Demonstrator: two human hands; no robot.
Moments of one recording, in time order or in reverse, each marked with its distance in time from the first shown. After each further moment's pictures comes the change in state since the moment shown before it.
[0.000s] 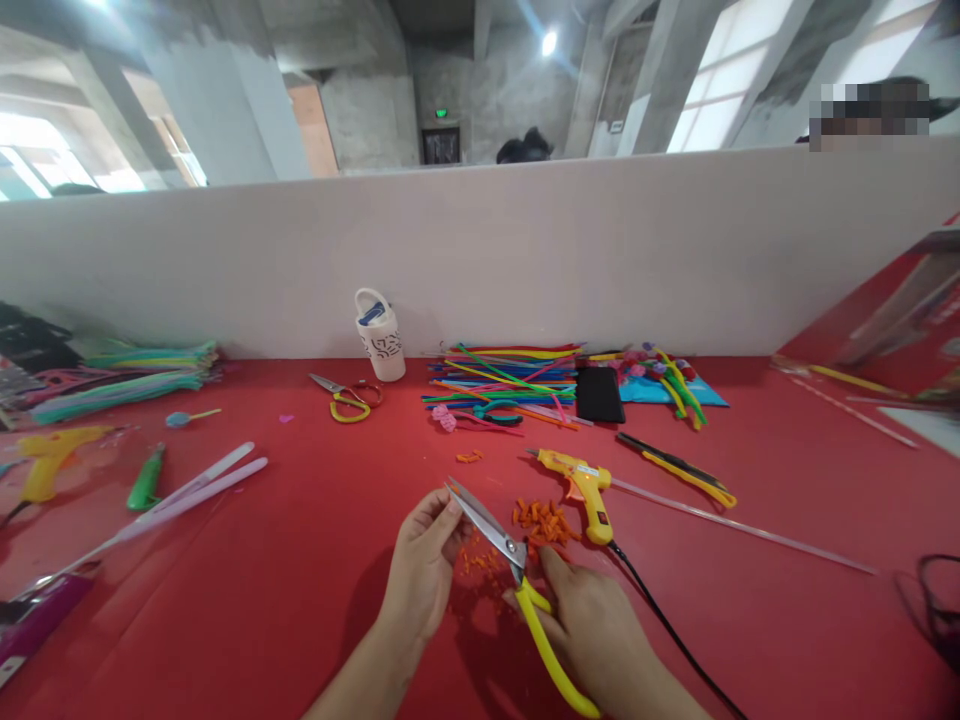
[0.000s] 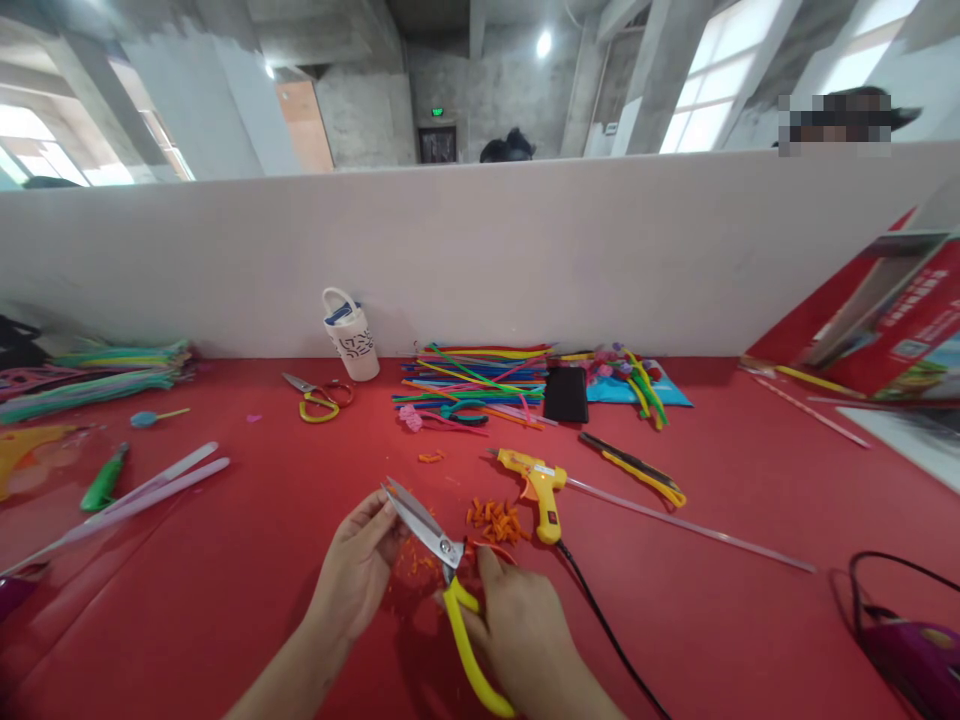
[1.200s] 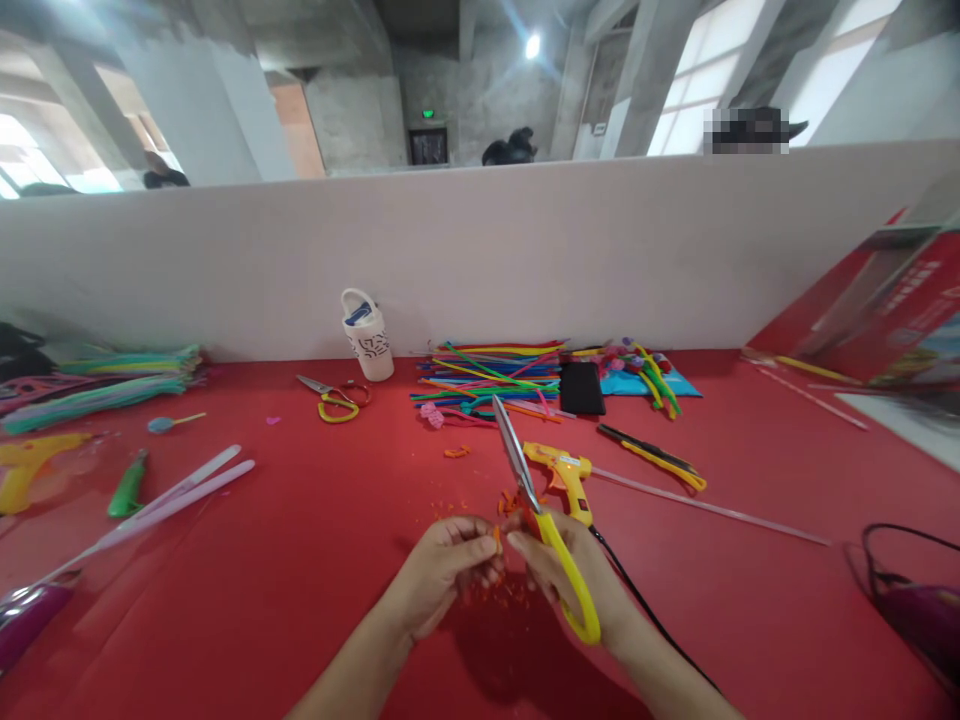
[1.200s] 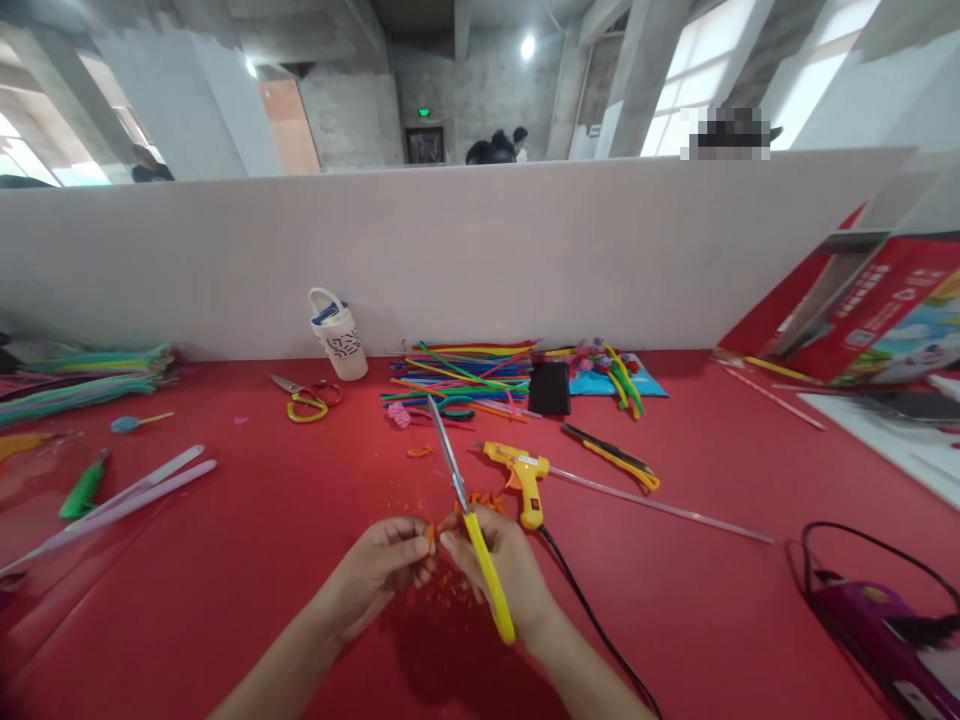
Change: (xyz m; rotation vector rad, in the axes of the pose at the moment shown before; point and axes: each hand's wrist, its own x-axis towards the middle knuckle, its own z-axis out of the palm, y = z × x) left_hand -0.012 -0.005 0.007 0.214 -0.261 -0.384; right_hand 0.019 -0.006 -0.020 1.081 -0.112 0.394
